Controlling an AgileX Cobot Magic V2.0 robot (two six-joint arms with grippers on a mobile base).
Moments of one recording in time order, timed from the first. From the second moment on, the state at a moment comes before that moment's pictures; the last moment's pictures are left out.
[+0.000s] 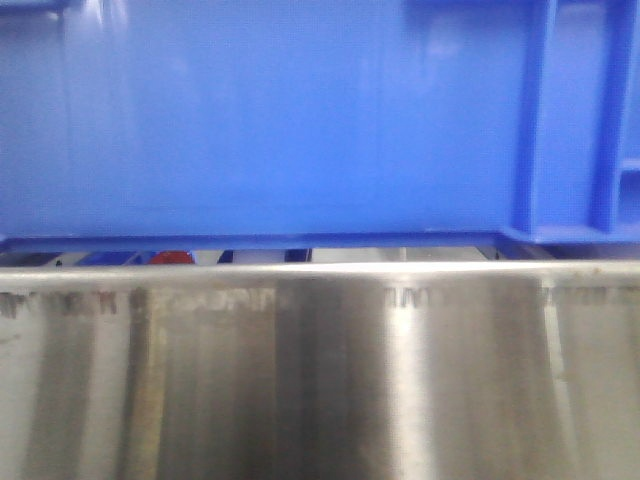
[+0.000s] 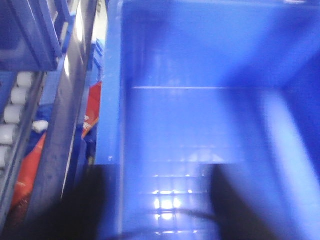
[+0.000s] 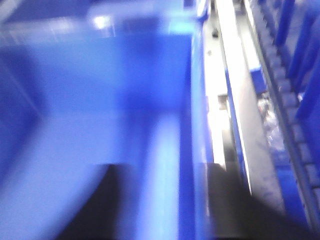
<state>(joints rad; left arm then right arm) -0.55 1.44 -1.68 0.41 1.11 -0.63 0.89 1.36 -1.57 -0.49 1.01 0.79</state>
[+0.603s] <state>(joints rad) -0.57 1.21 -1.55 0.32 0.90 -0.63 0.99 1.16 -1.48 -0.56 0.97 0.76</state>
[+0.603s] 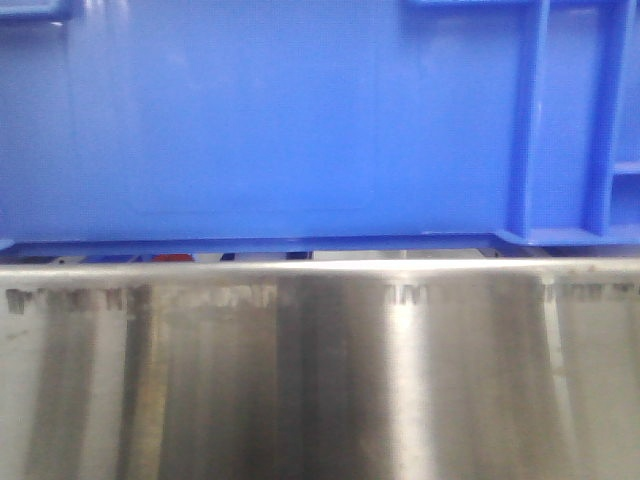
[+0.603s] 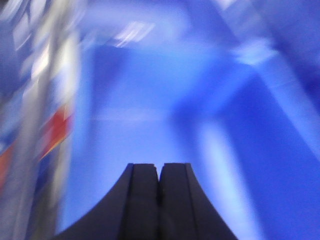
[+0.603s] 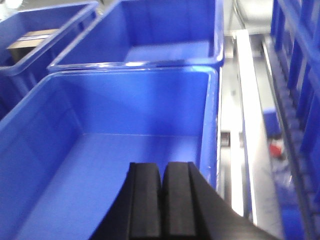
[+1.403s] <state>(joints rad) -0.58 0.64 -0.78 0.40 0.14 -0.63 1.03 0.59 -0.93 -0.60 0.52 0.49</state>
